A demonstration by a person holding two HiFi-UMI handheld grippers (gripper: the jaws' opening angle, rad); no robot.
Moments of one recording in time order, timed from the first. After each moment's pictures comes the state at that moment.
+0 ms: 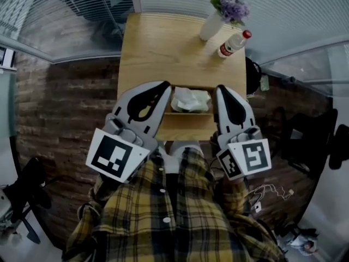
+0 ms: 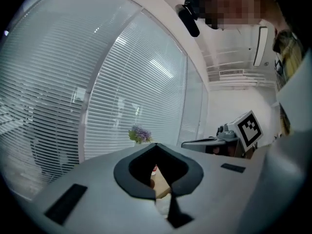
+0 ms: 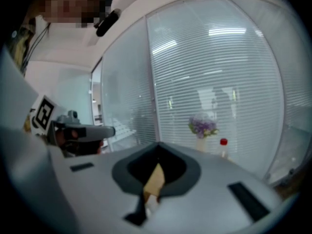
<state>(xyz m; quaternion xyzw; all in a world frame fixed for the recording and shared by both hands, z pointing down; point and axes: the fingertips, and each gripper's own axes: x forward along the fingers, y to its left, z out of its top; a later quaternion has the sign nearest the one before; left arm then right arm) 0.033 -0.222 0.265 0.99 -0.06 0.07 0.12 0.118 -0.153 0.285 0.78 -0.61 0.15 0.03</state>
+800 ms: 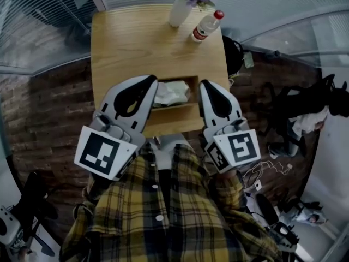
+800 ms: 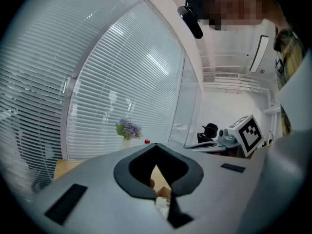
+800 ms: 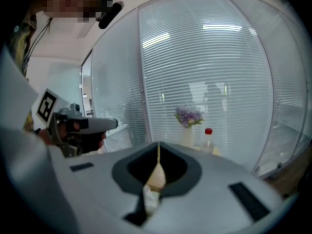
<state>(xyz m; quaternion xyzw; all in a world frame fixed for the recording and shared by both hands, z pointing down) 0.085 -0.199 0.277 0.99 0.00 0.08 0.14 0.151 -0.118 0.313 0.80 -0.57 0.19 0.05</state>
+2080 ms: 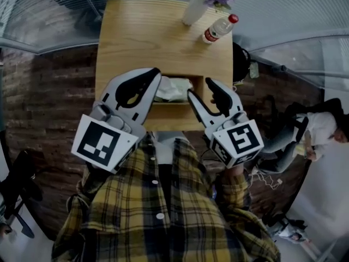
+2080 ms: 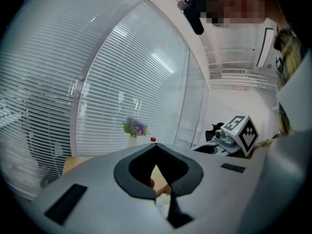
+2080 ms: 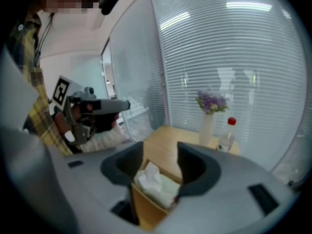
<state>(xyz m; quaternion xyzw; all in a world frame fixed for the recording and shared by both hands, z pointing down) 0.075 -0.199 0.288 0.98 -0.04 0.10 0.13 0.130 -0.122 0.348 0.69 -0.66 0.25 0.14</state>
